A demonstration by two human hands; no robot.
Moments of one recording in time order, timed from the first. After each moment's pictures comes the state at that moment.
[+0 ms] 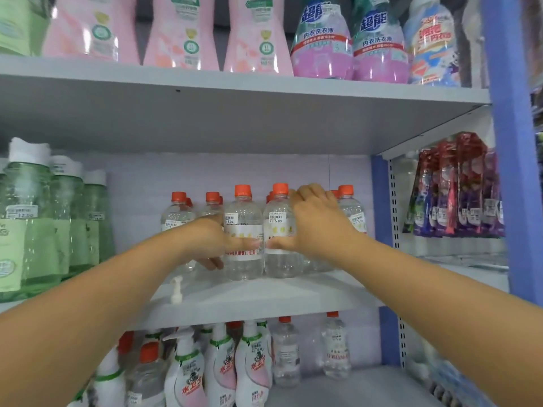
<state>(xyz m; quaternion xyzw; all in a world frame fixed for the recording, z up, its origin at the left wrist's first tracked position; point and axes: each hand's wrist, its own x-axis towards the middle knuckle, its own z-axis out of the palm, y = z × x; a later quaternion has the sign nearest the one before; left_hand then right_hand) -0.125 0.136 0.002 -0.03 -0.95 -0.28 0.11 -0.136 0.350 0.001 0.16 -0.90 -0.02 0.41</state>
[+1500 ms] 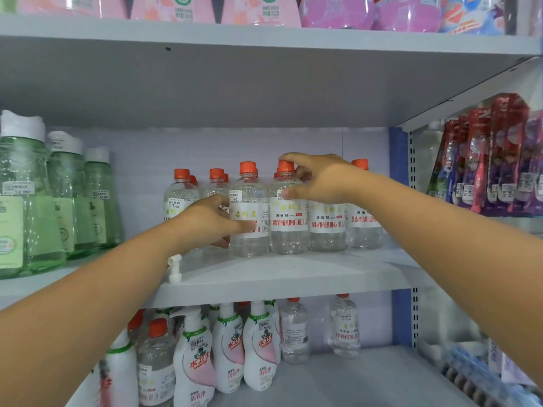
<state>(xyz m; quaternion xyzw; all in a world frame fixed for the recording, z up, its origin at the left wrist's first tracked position) -0.156 0.123 -0.022 -0.08 -0.89 -0.42 0.18 -0.185 0.373 0.047 0.24 -0.93 0.11 0.26</state>
